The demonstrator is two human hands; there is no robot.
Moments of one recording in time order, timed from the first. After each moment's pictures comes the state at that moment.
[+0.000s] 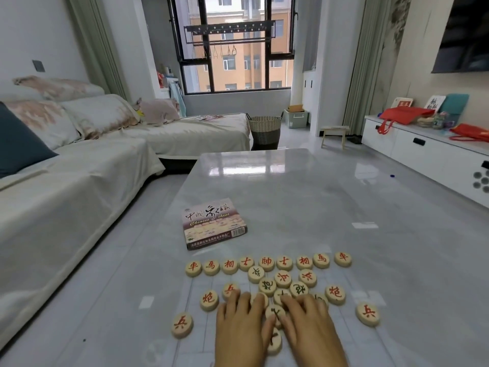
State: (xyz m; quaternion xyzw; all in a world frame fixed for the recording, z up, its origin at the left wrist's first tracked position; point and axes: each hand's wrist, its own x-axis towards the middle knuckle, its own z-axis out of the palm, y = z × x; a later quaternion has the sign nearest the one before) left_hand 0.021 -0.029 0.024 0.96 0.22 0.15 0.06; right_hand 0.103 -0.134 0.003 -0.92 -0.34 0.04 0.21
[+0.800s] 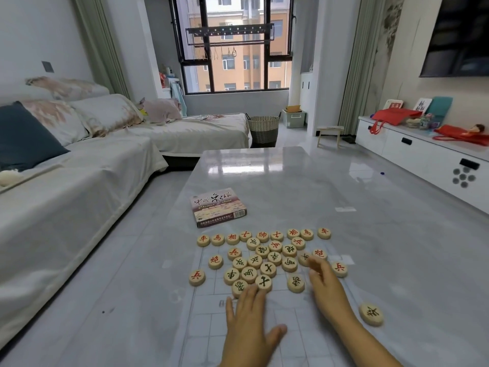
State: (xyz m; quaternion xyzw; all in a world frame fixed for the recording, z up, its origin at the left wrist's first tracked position) left_hand -0.052 -0.082 0.018 0.96 0.21 0.06 0.20; right_hand 0.085 -0.195 0.034 -0.80 -0.20 0.08 0.56
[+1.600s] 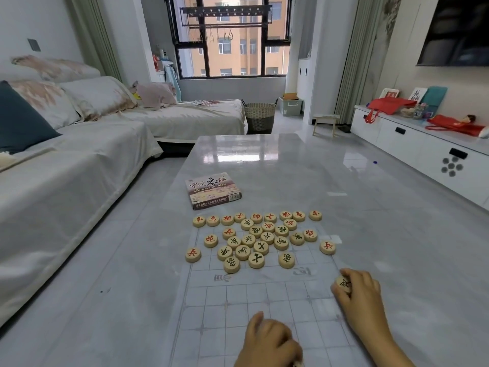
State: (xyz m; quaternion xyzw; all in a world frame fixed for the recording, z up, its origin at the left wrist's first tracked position) left_hand -0.108 -0.139 -0.005 0.99 -0.02 0.09 0.11; right_hand 0.066 -0.280 0.015 -0.93 -0.15 -0.03 0.34
